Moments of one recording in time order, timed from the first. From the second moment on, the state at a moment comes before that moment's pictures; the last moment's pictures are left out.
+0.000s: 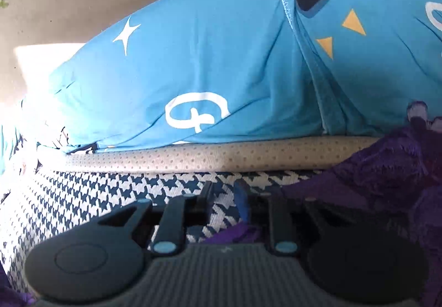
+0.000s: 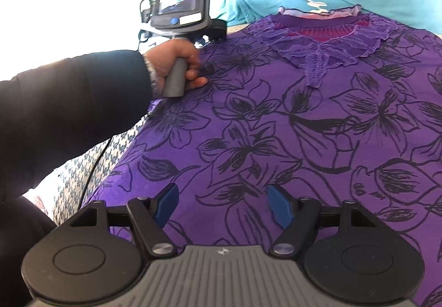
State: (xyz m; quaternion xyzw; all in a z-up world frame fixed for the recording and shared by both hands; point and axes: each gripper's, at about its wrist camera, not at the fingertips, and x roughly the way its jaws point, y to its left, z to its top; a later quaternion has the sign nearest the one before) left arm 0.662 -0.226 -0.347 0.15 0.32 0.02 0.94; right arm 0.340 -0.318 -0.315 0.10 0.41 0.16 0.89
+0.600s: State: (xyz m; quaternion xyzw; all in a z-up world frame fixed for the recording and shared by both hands) left arm 0.548 -0.226 -0.311 0.08 0.39 -0.05 0.91; right arm 0.350 -0.377 -0.281 0.12 0.35 0.06 0.93
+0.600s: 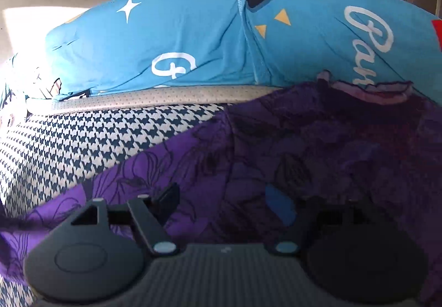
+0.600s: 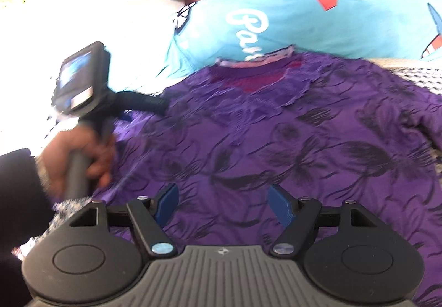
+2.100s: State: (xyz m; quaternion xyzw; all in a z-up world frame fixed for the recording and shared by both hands) left arm 0.481 -0.221 -0.337 0.08 0.44 -0.09 0.89; right arm 0.397 -0.499 -0.316 0.09 0.38 -0.13 0.91
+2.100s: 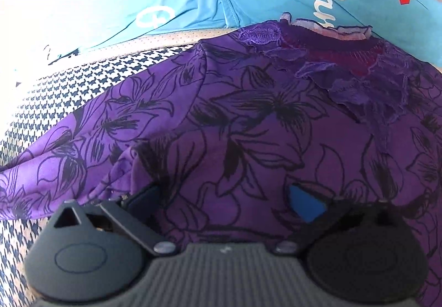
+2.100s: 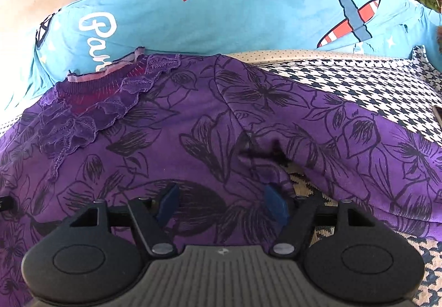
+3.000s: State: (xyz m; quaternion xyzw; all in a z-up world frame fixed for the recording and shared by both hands) left arm 0.449 -0.249 -0.319 0.11 0.41 -0.14 0.90; right arm 0.397 -0.431 -0.311 0.04 0.37 -0.01 0.93
